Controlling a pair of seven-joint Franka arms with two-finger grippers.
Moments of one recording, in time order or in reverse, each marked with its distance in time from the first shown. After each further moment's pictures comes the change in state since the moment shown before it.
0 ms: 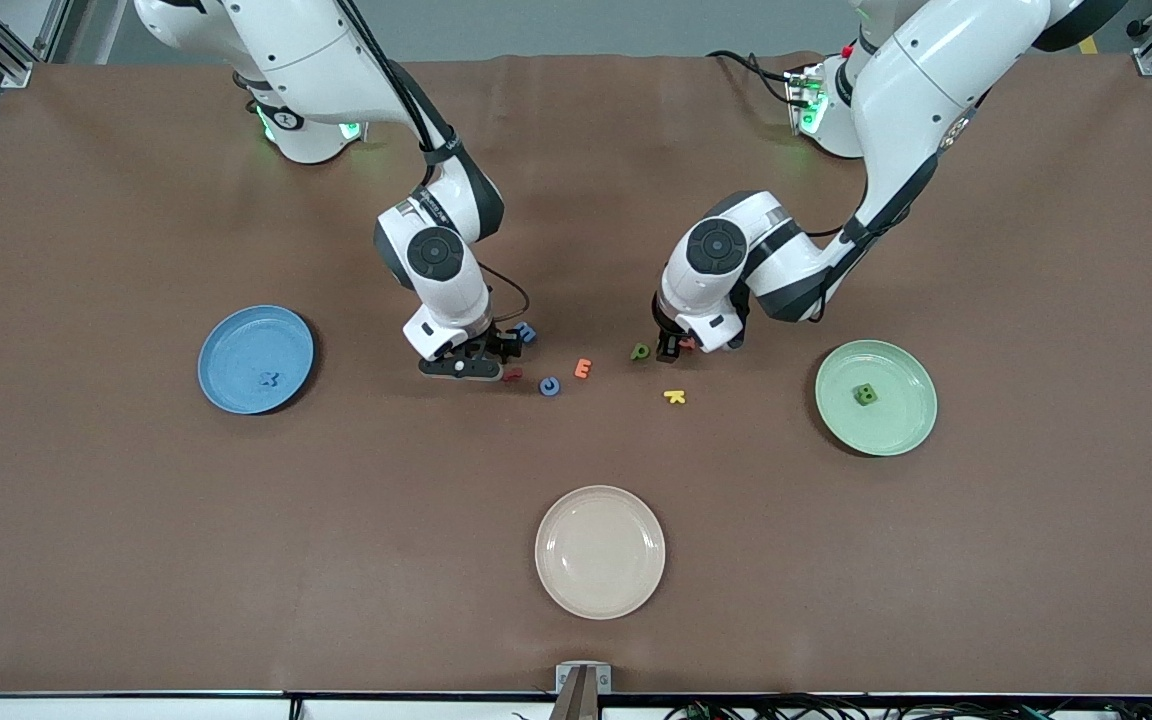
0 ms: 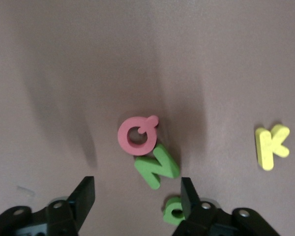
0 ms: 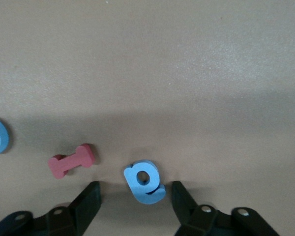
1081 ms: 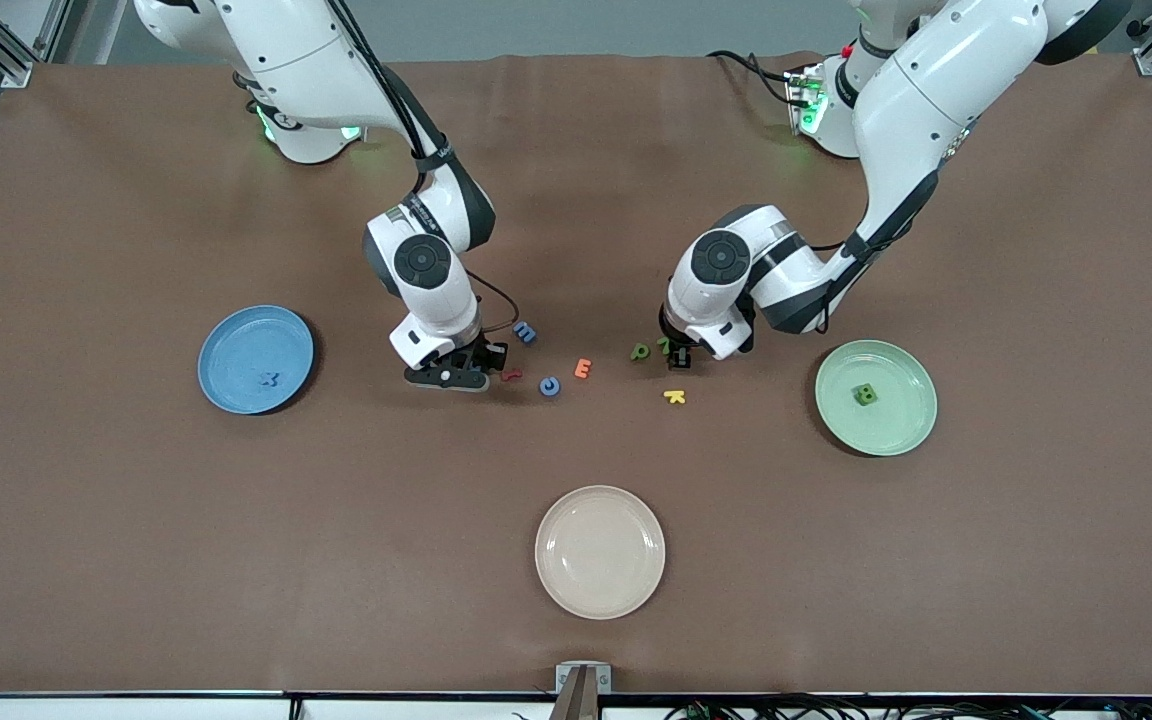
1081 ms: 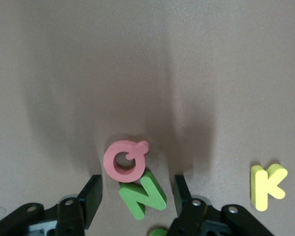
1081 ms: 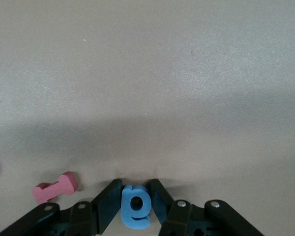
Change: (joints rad) left arm -0.005 0.027 0.027 0.009 0.054 0.016 -0.089; right arm -0.001 0.000 -0.038 0.010 -0.005 0.001 0.000
